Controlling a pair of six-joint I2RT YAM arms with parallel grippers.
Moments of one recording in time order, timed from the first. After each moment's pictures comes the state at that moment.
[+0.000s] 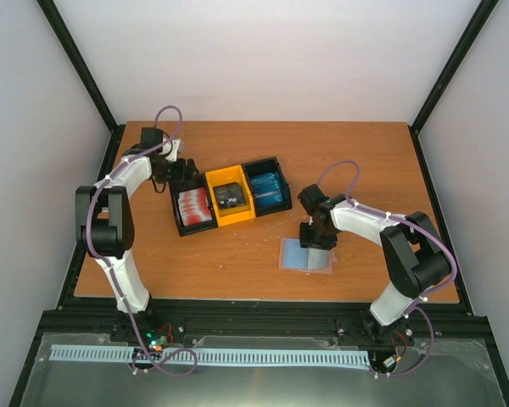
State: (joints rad) left arm 0.00 1.91 1.42 -0.56 0.32 -0.05; right arm 0.52 1.65 0.93 -0.72 -0.06 0.55
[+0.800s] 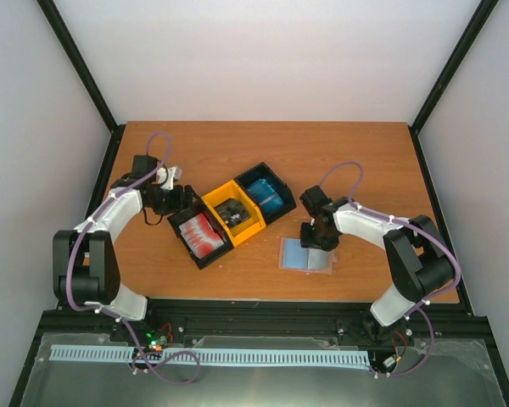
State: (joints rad) left arm -0.02 1.53 1.02 -0.61 0.49 -0.17; right arm 0.51 1.61 0.89 -0.68 -0.07 0.57
